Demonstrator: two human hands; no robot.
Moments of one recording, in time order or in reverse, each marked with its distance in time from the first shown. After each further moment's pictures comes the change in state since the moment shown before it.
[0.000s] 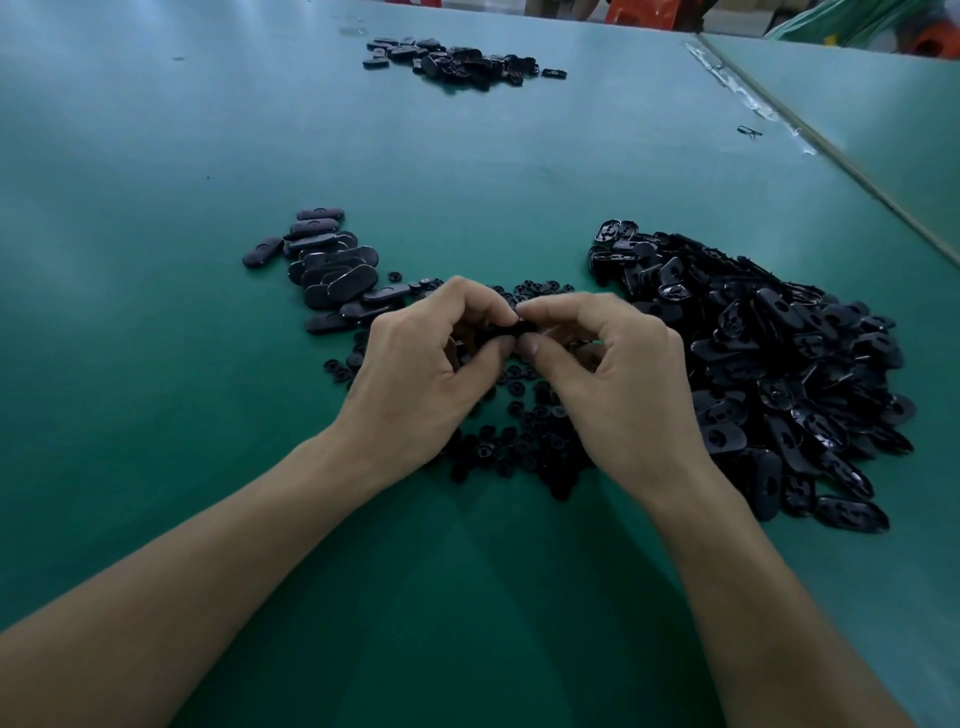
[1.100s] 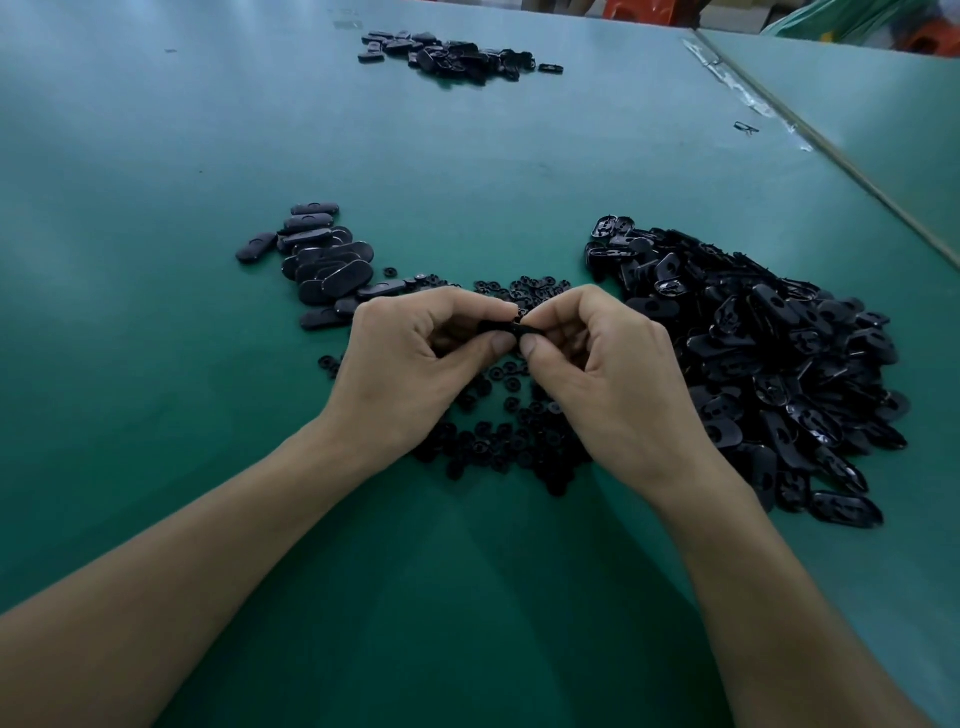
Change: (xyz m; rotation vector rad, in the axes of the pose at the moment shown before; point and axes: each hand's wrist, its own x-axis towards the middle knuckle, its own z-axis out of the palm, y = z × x) left_hand 0.005 -0.002 -0.004 -0.257 -0.048 -0.085; right_hand 0.002 0.001 -0.004 0.011 -0.108 0.046
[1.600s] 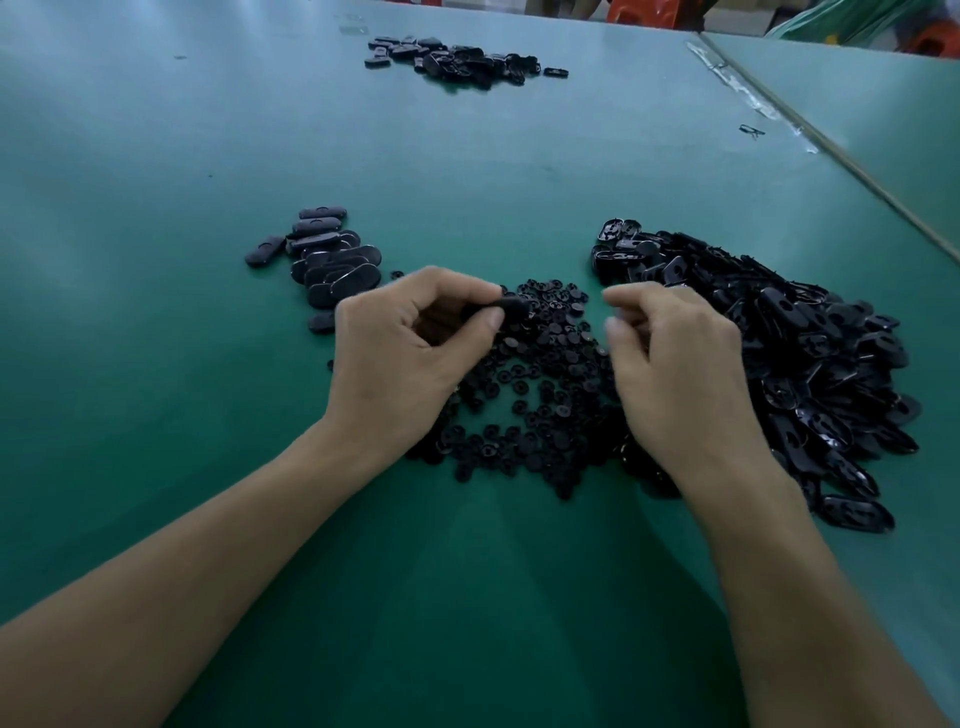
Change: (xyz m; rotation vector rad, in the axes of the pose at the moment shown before) left_hand 0.001 0.006 -0.002 0.078 0.186 0.023; right_hand 0.004 0.010 -0.021 -0.457 0.152 0.071
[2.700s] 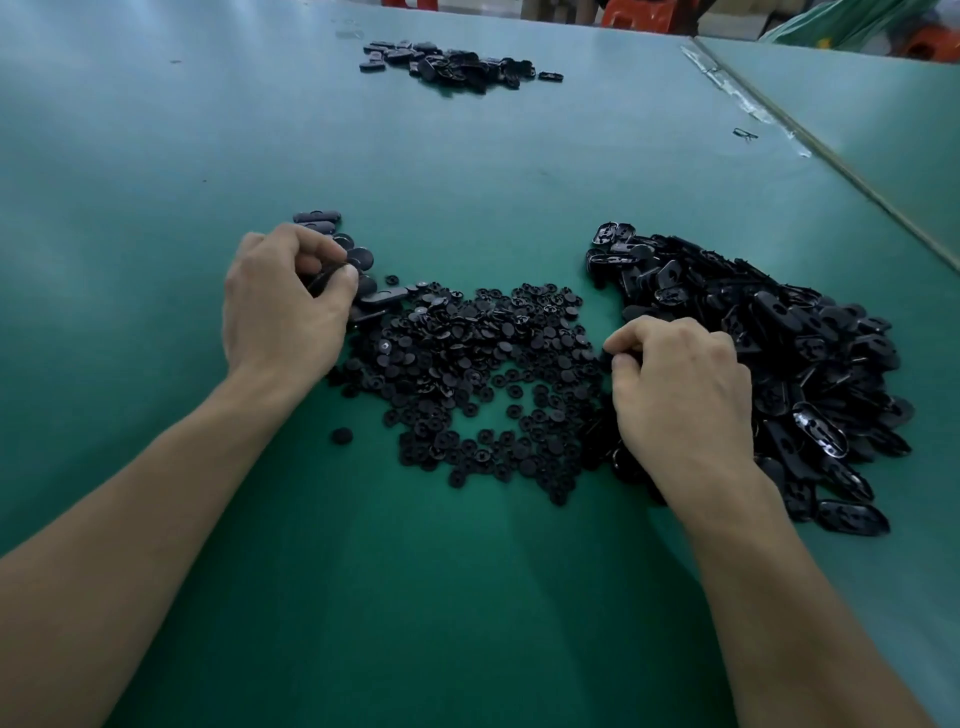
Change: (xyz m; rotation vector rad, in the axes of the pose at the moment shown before) left_hand 0.039 -0.053 -0.055 0.574 0.208 -0.281; right_hand -0.005 0.001 0.003 -0.305 -0.087 0.213
